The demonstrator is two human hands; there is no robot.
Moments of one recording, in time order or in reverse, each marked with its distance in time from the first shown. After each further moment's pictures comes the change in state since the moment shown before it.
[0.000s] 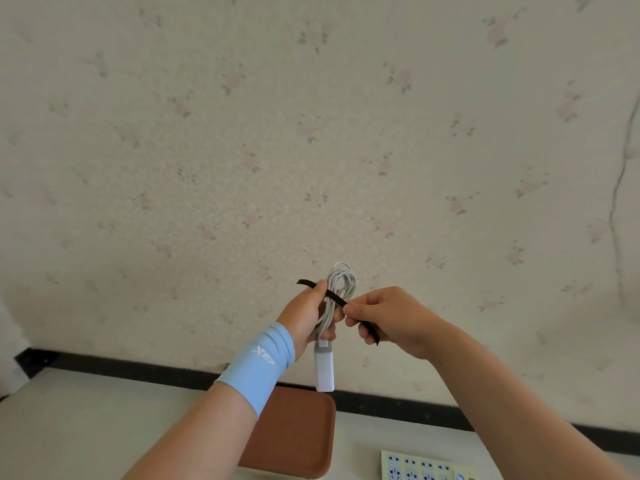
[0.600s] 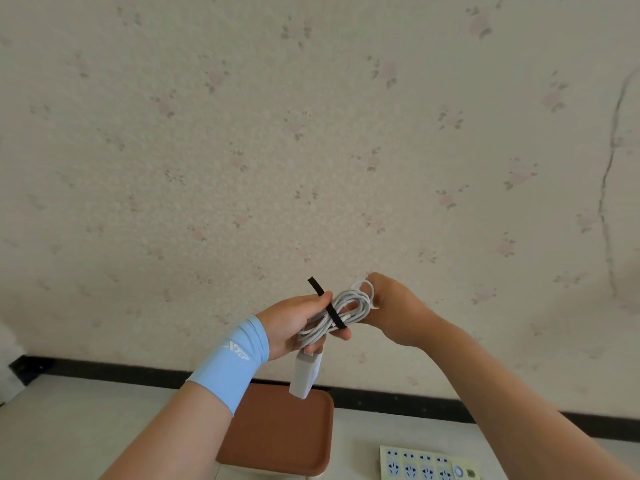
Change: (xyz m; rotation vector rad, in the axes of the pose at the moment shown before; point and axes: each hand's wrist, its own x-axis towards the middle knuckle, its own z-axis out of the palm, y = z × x) left_hand -0.010 0.010 -0.015 0.222 -0.392 -0.063; right_hand 0.010 0.017 -0.019 -0.584 0.149 -0.312
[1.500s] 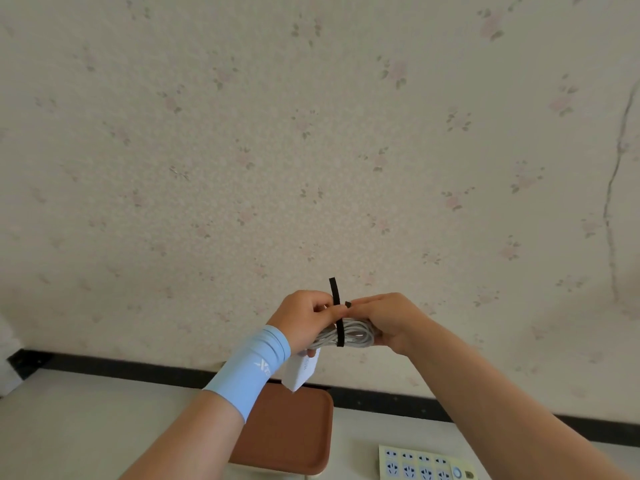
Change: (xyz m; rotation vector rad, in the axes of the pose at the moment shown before) left_hand 0.009 -0.010 0.007 0.564 0.454 0.151; right_hand 0.006 -0.022 0.023 0.718 0.051 0.628
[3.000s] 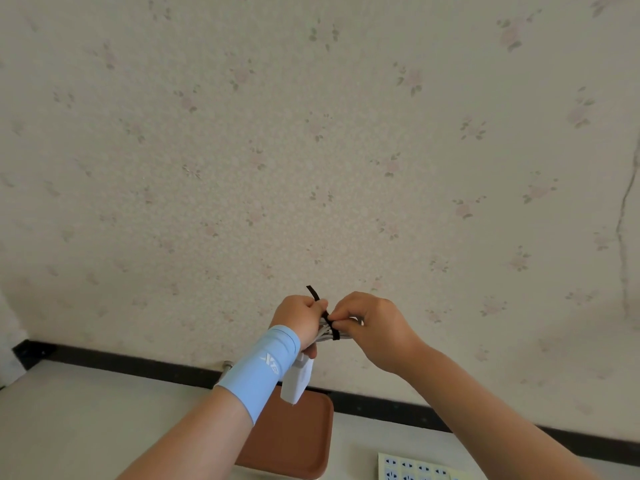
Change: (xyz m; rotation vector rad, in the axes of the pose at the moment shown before) left_hand 0.002 0.005 -0.003 -0.104 0.139 -0.388; right_hand 0.006 0.022 0.012 -0.610 -0.076 -0.776
